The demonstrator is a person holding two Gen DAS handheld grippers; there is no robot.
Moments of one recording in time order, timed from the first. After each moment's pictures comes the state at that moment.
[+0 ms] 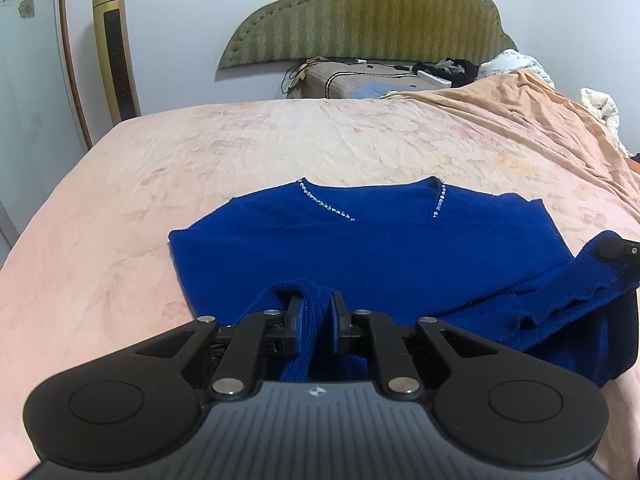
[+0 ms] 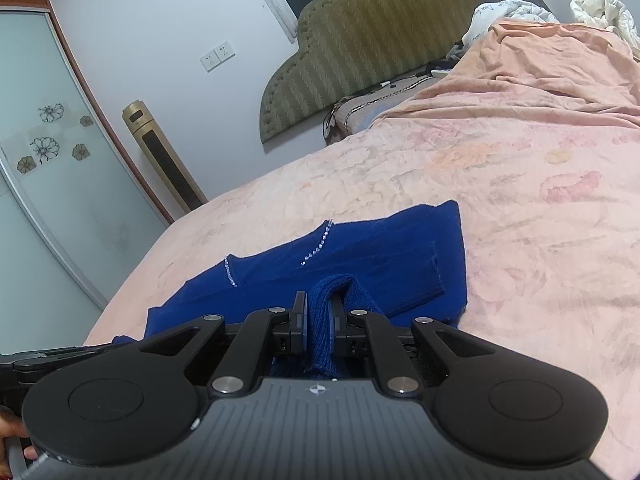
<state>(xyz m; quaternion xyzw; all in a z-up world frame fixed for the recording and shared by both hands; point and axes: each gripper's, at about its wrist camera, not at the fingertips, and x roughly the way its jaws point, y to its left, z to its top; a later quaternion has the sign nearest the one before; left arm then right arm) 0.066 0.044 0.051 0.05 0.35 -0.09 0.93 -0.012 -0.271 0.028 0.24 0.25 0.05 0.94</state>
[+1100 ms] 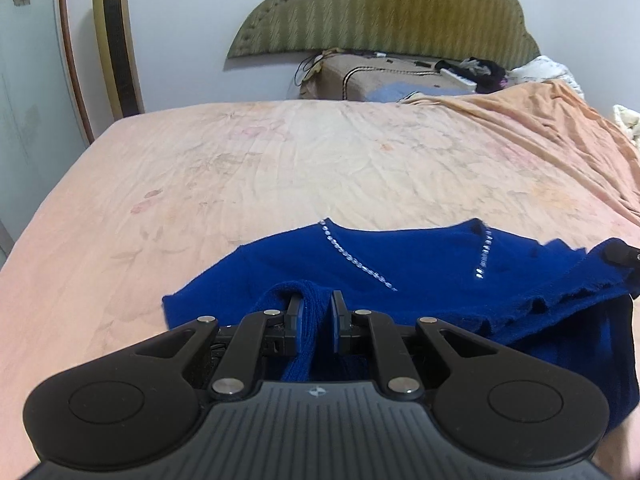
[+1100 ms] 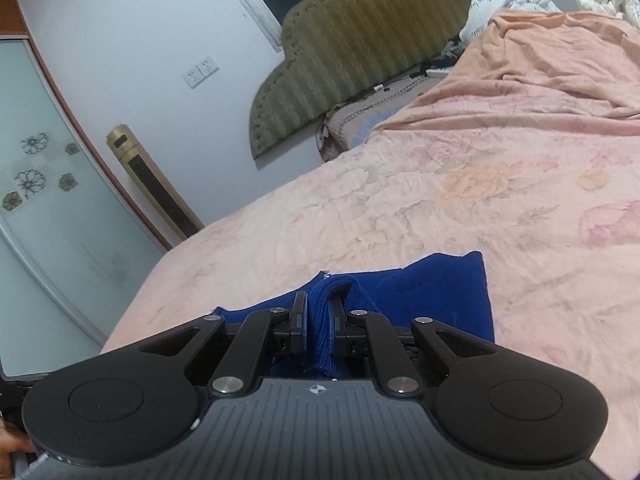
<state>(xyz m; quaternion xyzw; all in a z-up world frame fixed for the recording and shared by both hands) 0.170 0.045 0.057 0.04 0.37 -0.07 0.93 0.084 -0.292 0.028 0.28 0.25 0.04 0.93</state>
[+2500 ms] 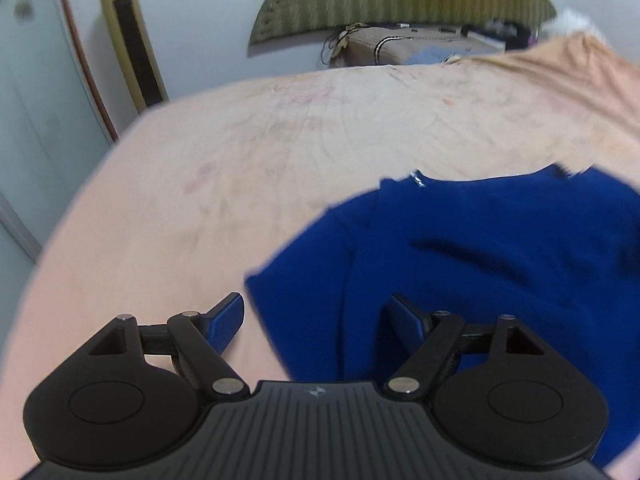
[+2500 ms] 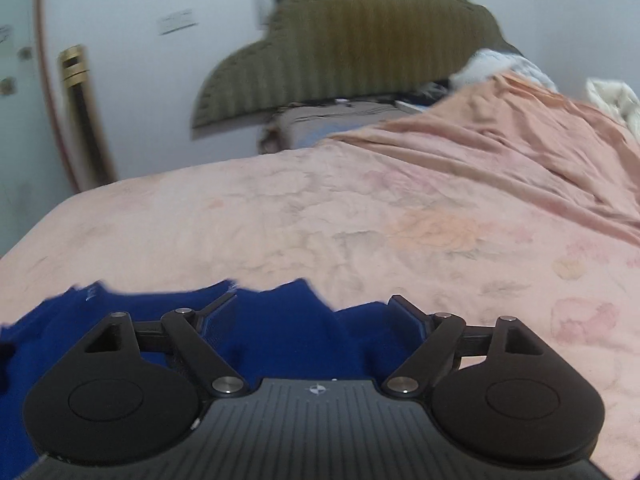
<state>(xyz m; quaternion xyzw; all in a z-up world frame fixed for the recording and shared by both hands) 0.176 0.108 0.018 0.08 0.39 -0.04 0.92 0.130 -0.256 0.017 0.10 0.27 -0.01 0.96</state>
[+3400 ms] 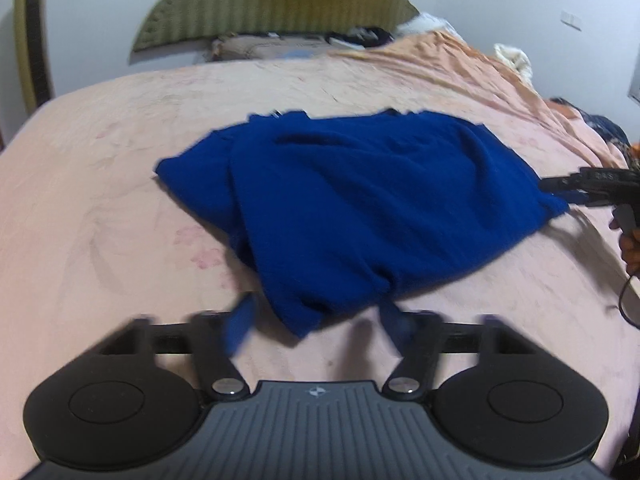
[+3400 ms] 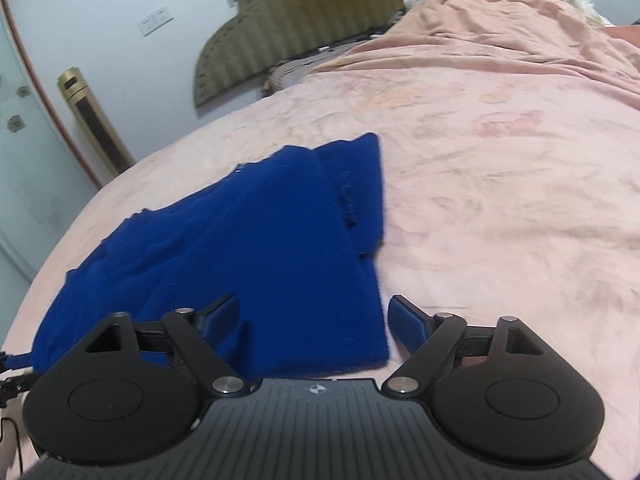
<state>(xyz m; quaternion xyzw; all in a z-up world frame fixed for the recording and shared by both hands) 0.057 0.145 -0.010 0.07 0.37 -0.26 0.89 -0.008 -0.278 -0.033 0.22 0.32 -0.03 0.92</state>
